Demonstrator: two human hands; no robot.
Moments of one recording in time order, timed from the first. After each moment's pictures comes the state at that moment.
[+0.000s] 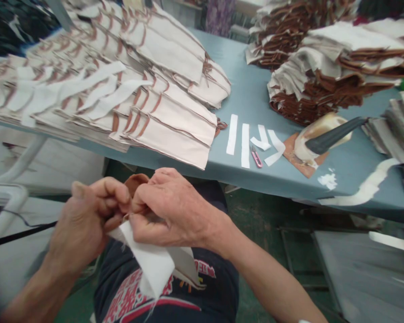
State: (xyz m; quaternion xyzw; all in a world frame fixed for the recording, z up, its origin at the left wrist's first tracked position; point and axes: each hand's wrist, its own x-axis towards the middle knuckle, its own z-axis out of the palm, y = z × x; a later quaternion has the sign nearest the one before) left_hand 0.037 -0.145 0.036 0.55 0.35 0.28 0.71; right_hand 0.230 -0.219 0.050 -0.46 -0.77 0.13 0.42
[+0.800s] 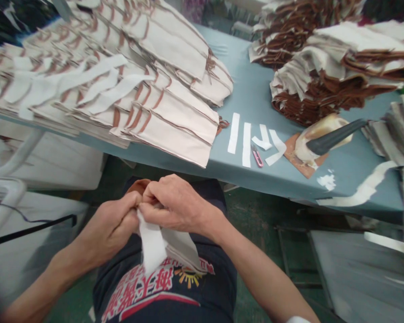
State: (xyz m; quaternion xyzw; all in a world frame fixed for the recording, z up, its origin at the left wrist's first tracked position) left_hand 0.028 -0.139 0.017 0.87 0.25 0.17 0.39; right_hand 0.233 -0.211 0.018 -0.51 -0.72 0.28 0.37
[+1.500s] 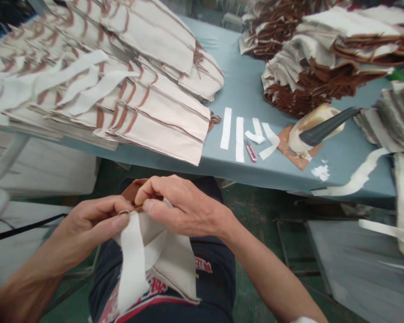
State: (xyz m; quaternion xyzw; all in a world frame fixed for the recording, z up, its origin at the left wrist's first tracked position) left_hand 0.030 -0.128 0.030 0.72 0.27 0.10 0.63; right_hand 0.255 -0.233 0.050 -0.50 -0.66 0.39 0.42
